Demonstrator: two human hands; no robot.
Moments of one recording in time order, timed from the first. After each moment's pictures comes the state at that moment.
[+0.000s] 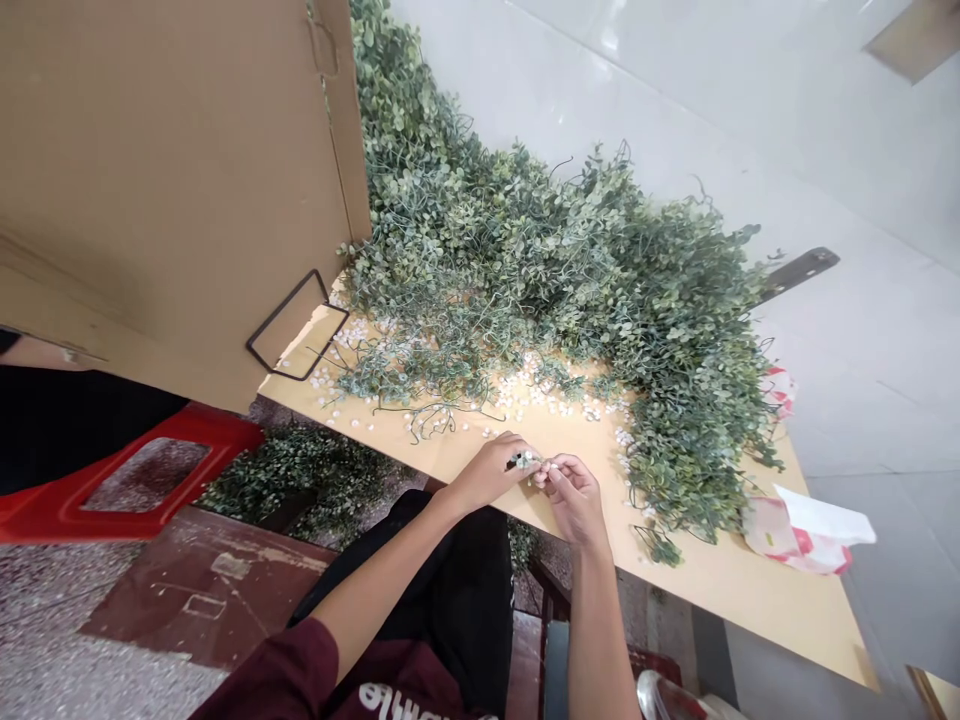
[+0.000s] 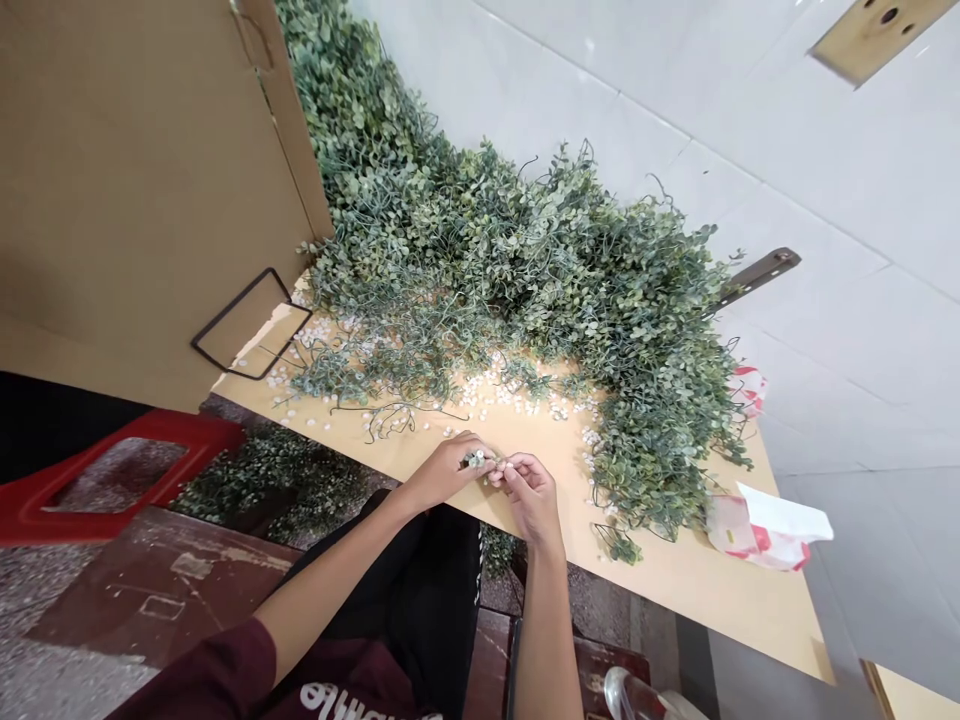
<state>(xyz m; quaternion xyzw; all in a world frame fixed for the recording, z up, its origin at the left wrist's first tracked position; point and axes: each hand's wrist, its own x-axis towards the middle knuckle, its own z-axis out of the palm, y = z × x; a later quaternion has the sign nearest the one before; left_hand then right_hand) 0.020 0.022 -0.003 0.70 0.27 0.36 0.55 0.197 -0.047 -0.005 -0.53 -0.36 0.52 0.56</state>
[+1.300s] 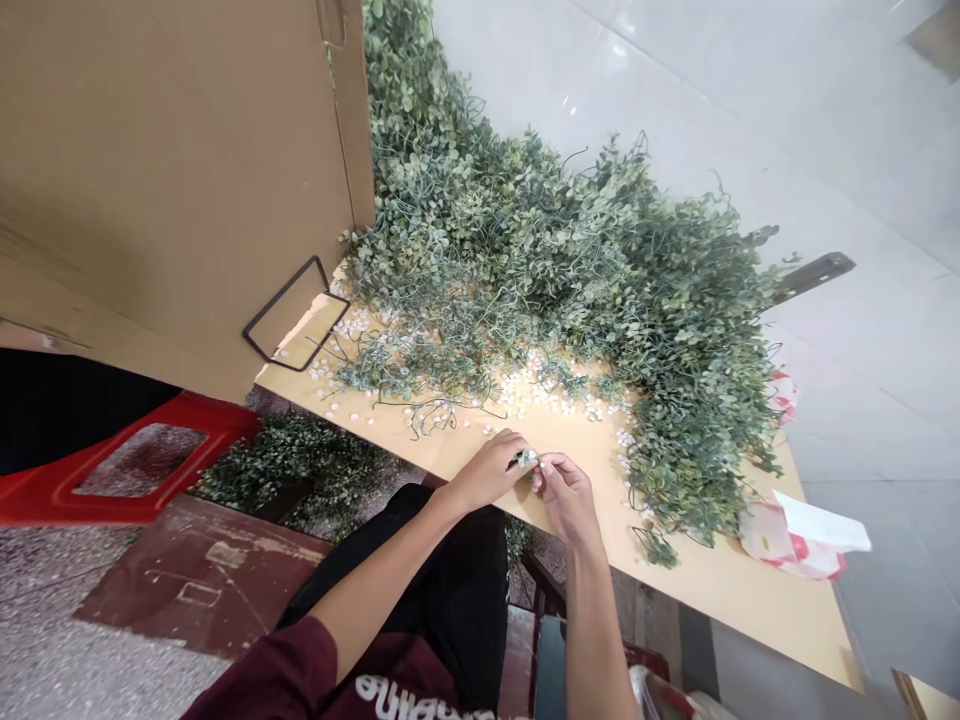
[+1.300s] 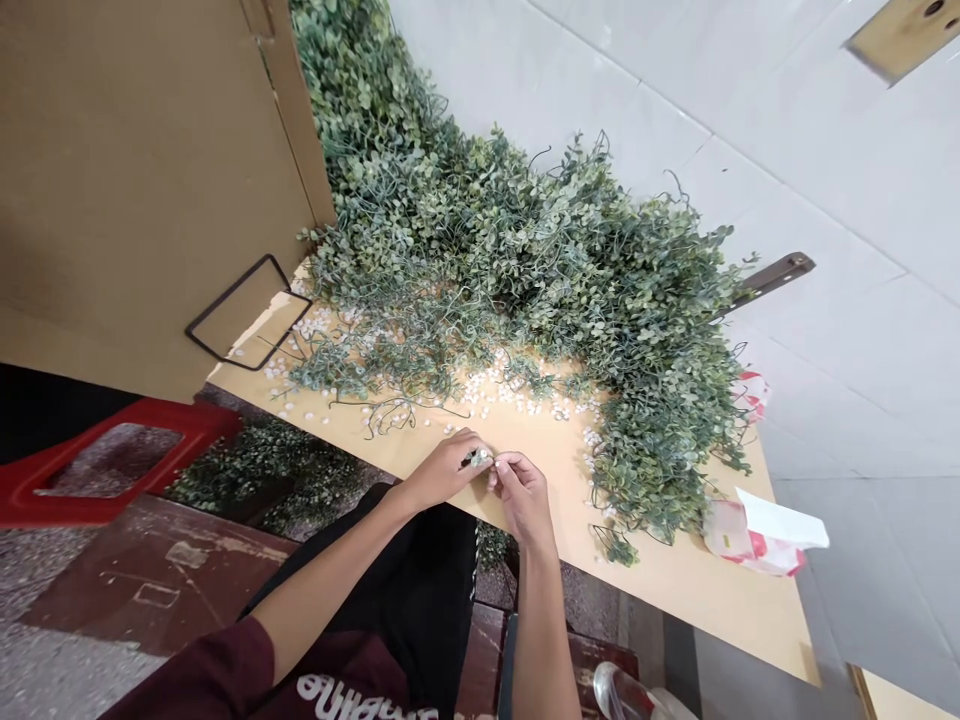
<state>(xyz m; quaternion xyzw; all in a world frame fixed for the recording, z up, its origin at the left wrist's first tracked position) 0.021 0.021 -0.006 0.72 0.28 0.36 0.52 0.185 -0.043 -0.002 -0.55 -0.36 0.53 0.53</state>
